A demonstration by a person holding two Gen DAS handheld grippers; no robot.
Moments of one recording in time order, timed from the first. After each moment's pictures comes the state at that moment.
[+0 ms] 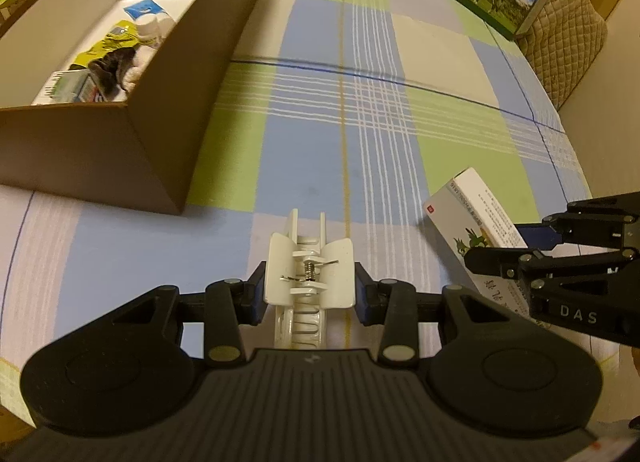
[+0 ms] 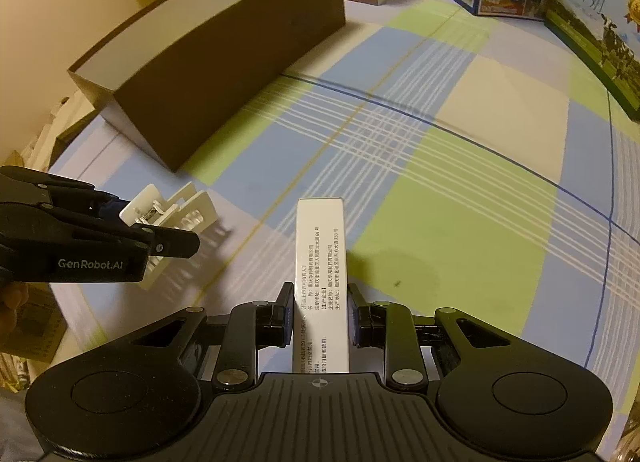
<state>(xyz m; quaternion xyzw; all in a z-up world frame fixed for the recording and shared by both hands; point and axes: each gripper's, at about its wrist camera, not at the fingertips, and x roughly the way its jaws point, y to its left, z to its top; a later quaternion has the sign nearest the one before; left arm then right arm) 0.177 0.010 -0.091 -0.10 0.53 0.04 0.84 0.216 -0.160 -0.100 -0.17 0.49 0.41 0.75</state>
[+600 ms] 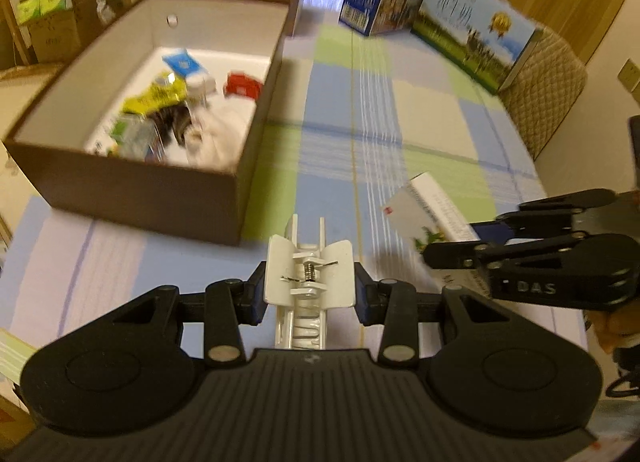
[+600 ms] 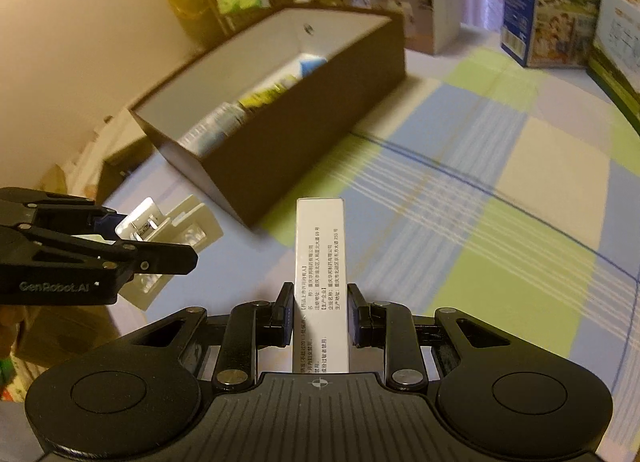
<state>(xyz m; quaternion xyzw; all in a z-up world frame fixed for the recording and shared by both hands) 0.133 0.045 -0.017 -0.12 0.46 0.04 0.88 0.204 -0.119 -0.053 -0.13 0.46 0.47 0.74</state>
